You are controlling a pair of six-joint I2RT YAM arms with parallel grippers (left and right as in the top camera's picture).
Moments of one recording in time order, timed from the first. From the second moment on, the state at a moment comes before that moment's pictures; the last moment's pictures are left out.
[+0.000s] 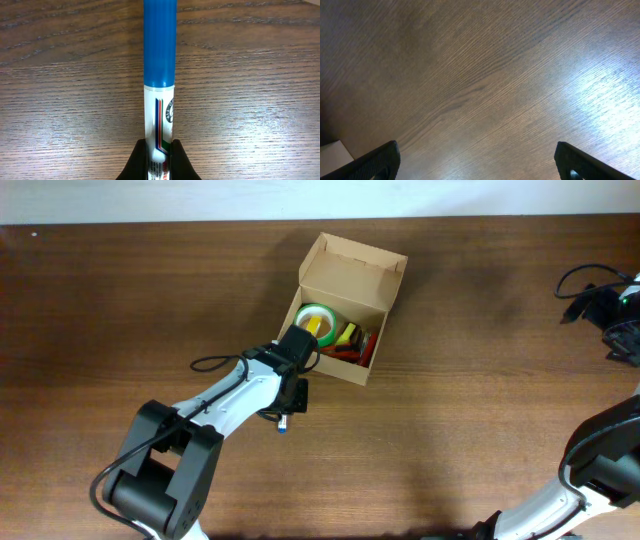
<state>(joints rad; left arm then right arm) -0.51 1.84 1.09 -0.71 -0.07 -0.43 -0.55 1.98 1.97 -1.41 -0.10 0.19</state>
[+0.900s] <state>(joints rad) -0.35 1.56 1.17 -0.76 -0.27 -0.30 -0.55 1.98 1.97 -1.41 -0.10 0.19</state>
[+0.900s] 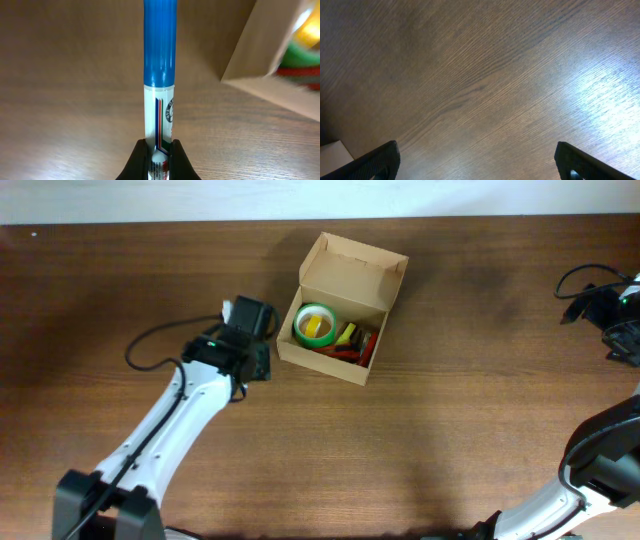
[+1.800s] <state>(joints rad) -0.34 1.91 1.89 -0.91 -0.01 0.73 -0.55 1.98 1.97 -1.41 -0.10 0.19</state>
